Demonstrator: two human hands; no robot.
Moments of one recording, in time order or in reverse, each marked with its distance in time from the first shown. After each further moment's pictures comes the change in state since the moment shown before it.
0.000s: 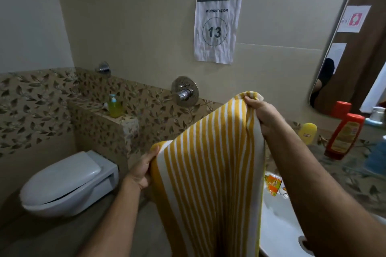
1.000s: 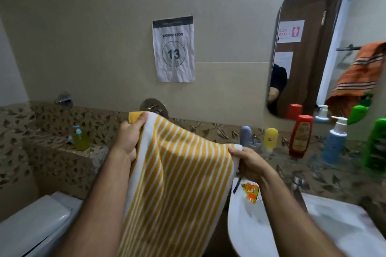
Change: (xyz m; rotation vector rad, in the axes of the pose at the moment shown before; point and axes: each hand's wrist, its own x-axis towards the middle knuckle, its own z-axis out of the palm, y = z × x) left_hand 0.002 0.112 0.136 0.171 0.038 0.437; right_hand -0.020 0.059 -0.106 -0.199 -0.038 0.107
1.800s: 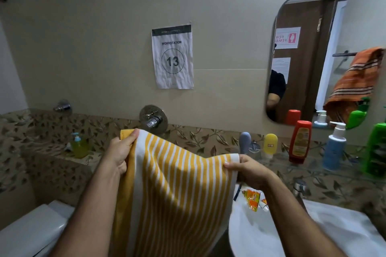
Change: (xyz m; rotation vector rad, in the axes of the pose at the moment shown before) left_hand 0.014 -0.014 -0.025 0.051 0.086 -0.126; right_hand -0.012 -0.009 -0.004 -0.153 -0.221 -0.055
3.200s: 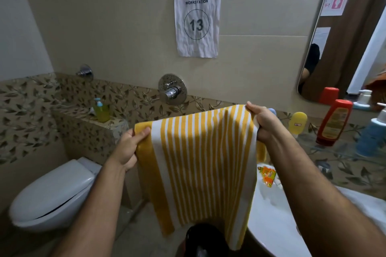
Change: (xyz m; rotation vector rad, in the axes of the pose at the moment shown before) left_hand -0.012 -0.059 -0.063 -0.032 -0.153 -0.081; right_hand 0.057 -0.045 0.032 0.477 0.266 -0.015
